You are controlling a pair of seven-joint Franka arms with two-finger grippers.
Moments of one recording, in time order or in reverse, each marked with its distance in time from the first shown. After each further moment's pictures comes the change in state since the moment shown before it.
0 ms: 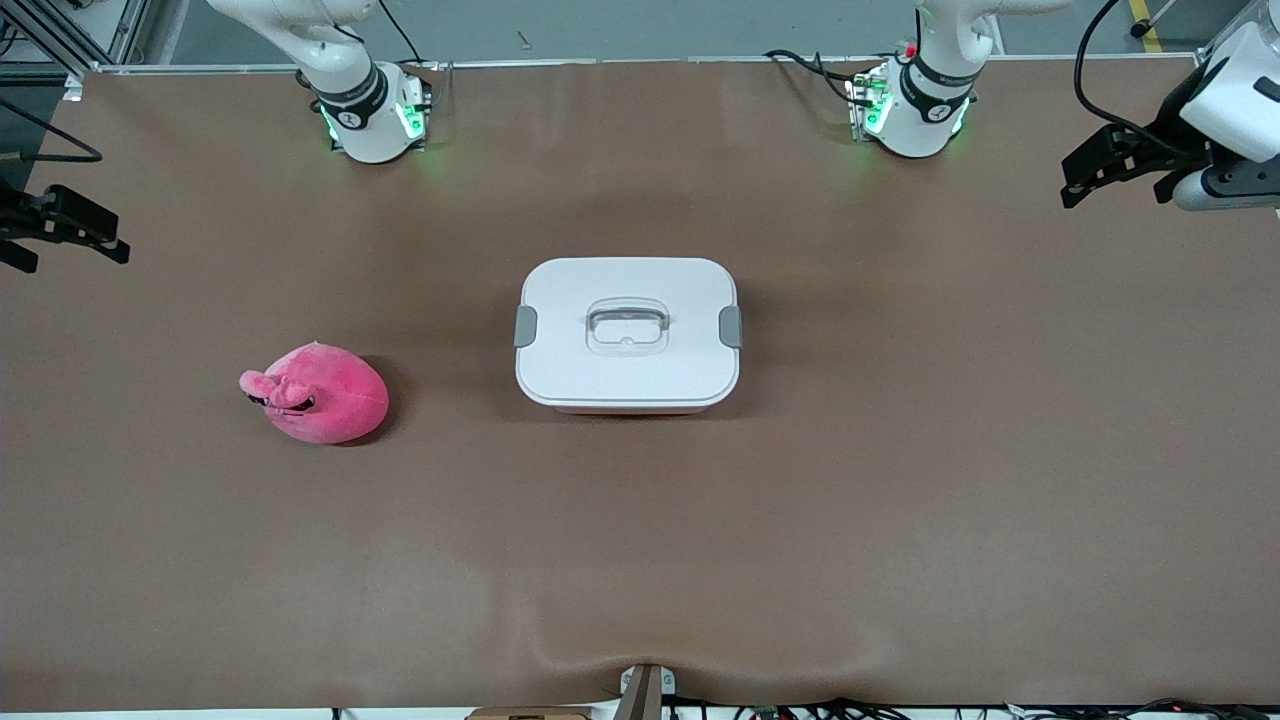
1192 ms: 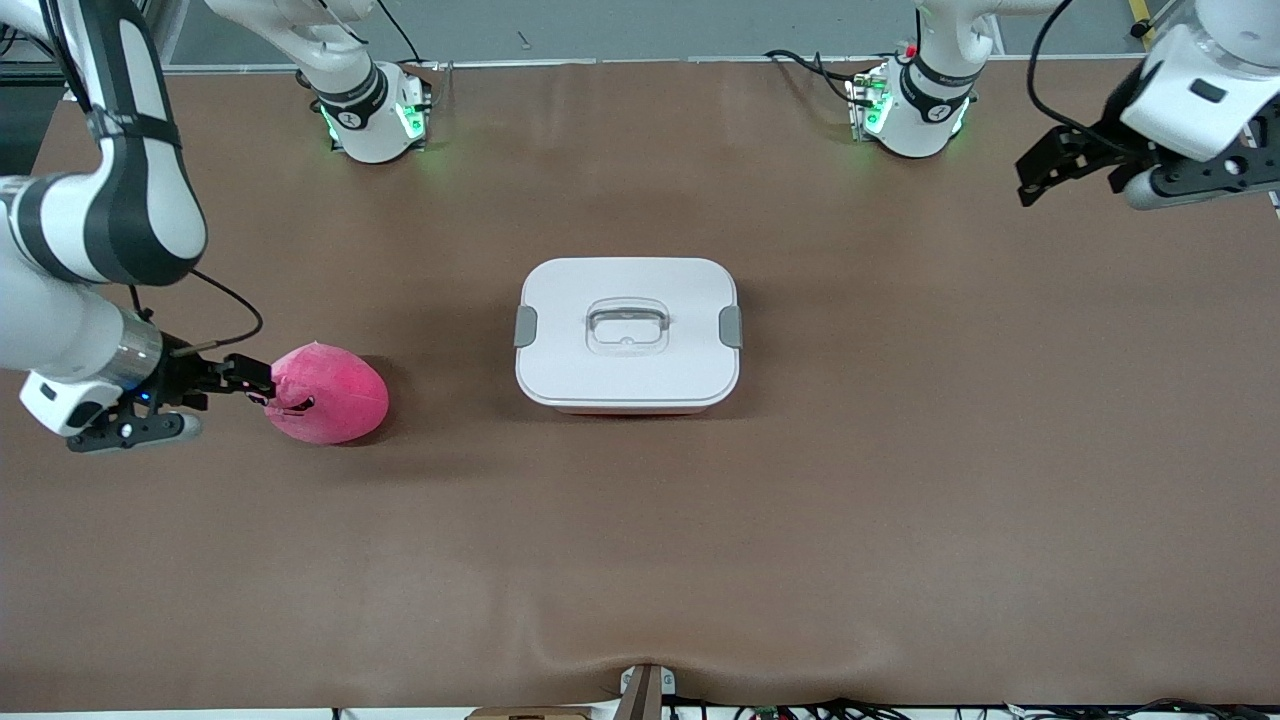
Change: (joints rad) left arm -0.011 0.002 -0.103 0.000 -0.003 -0.003 -0.224; right arm 0.057 0.304 0.014 -0.159 0.068 0.443 0.003
